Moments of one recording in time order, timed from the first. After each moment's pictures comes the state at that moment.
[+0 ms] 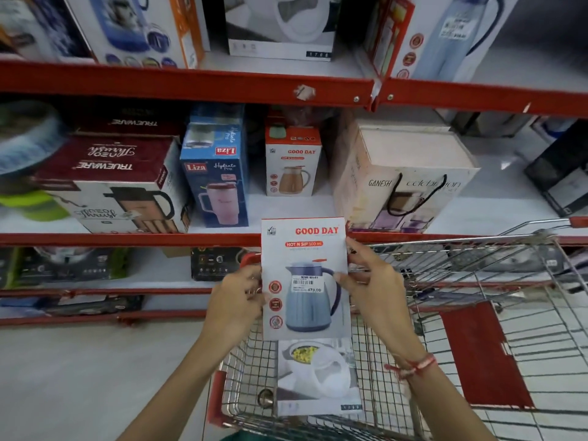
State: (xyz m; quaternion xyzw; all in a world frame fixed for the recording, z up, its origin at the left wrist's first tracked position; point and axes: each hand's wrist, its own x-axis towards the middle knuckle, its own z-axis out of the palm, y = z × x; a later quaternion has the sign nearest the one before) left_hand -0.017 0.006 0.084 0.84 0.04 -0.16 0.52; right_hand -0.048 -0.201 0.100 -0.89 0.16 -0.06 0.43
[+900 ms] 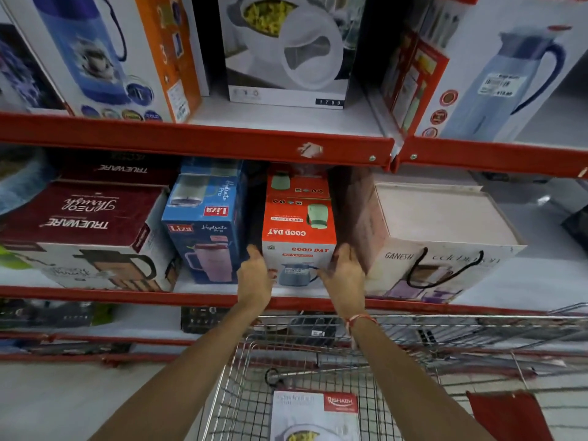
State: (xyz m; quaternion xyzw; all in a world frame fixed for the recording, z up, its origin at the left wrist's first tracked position) left_hand 0.191 -0.065 0.011 0.93 0.06 0.00 0.36; right_hand 0.170 -0.227 0.001 -0.94 0.13 -0.12 0.31
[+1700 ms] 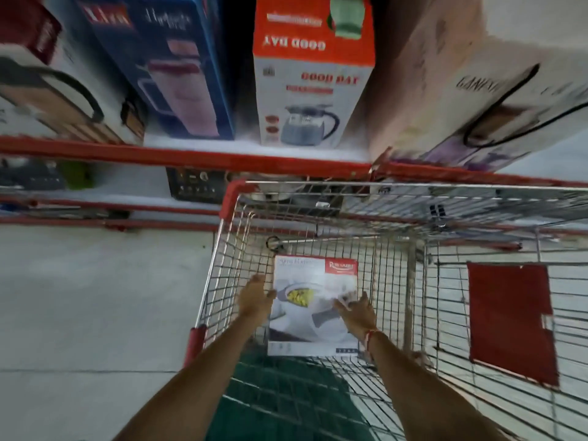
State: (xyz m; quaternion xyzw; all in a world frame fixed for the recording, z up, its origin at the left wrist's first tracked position) left_hand -0.011 -0.039 -0.198 0.87 0.16 -0.33 0.34; right_hand -0.072 -0.252 -0.231 -0.79 0.37 0.36 0.32
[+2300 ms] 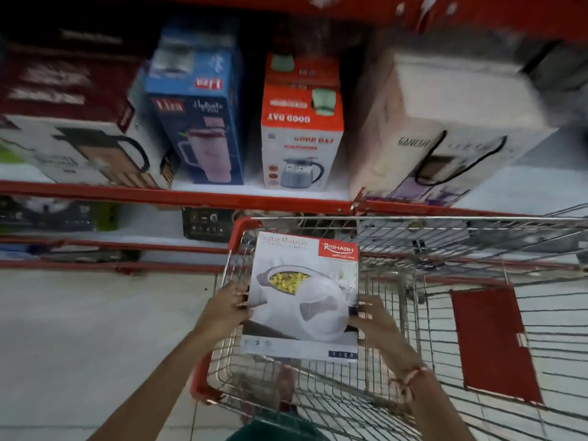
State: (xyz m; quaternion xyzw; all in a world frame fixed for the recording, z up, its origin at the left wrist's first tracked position) left_hand -0.006 0.022 -0.074 0.80 0.13 -0.30 0.50; right_hand -0.064 -0.253 -0.060 -0.68 0.37 0.22 0.60
